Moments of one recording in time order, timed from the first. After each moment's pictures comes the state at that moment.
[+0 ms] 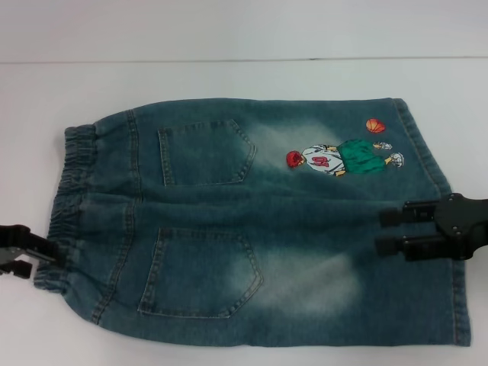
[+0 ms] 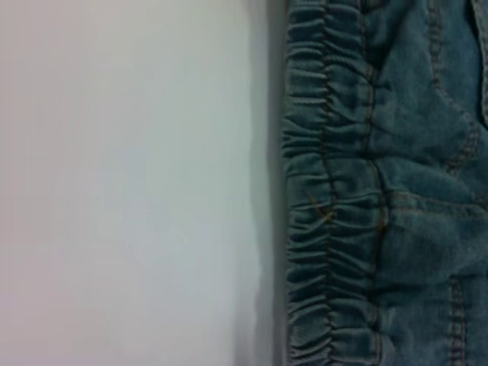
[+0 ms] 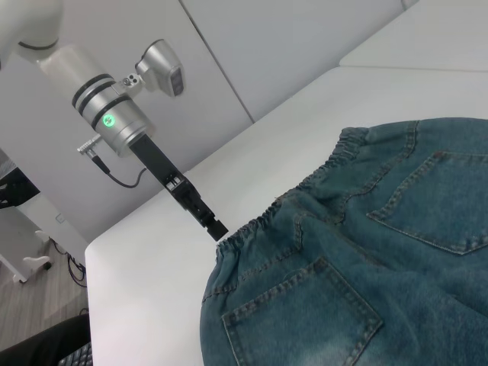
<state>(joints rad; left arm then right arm) -0.66 -1.96 0.57 0.84 2.83 1.68 -2.59 0.52 1.97 -0.67 -0.66 -2.13 -1.79 1.65</state>
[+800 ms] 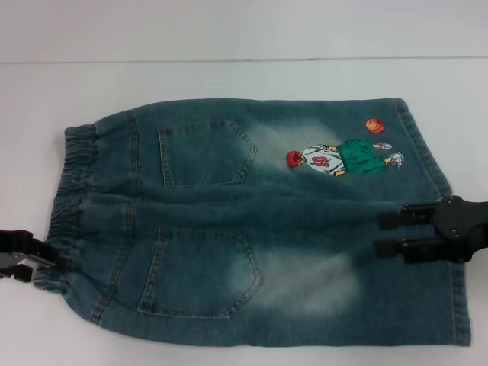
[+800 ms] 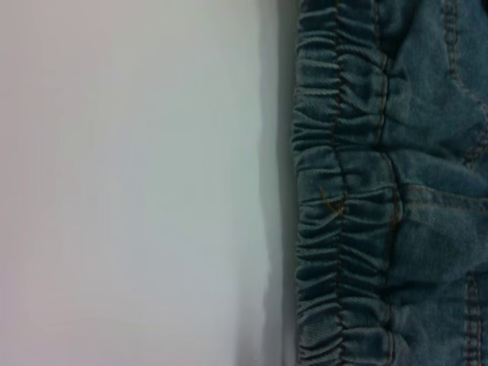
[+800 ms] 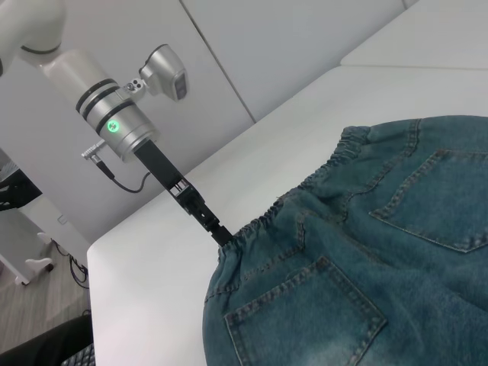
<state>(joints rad) -0.66 -1.98 0.58 0.84 2.85 1.65 -2.58 0.52 1.97 -0.67 -0.66 -2.13 -1.79 1.65</state>
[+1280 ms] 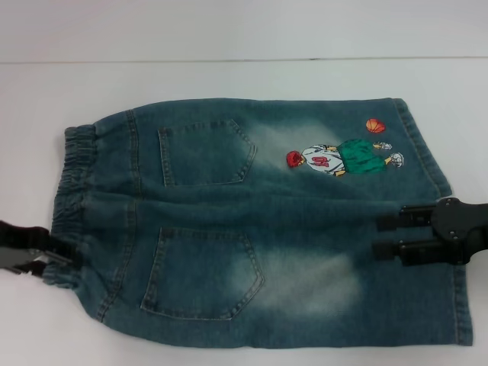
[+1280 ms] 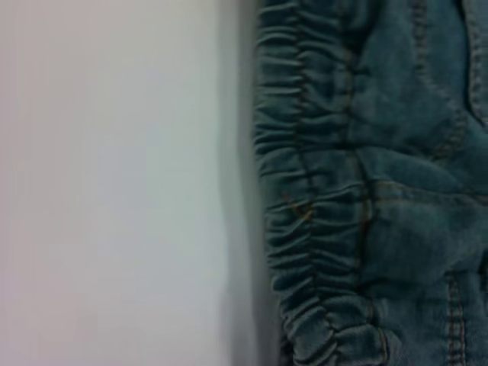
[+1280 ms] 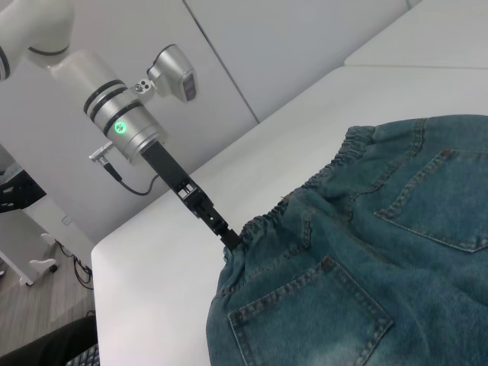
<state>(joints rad) -0.68 -1.99 0.58 0.82 2.84 1.65 -2.58 0.52 1.98 -0.67 -0.66 -2.13 -1.80 1.65</state>
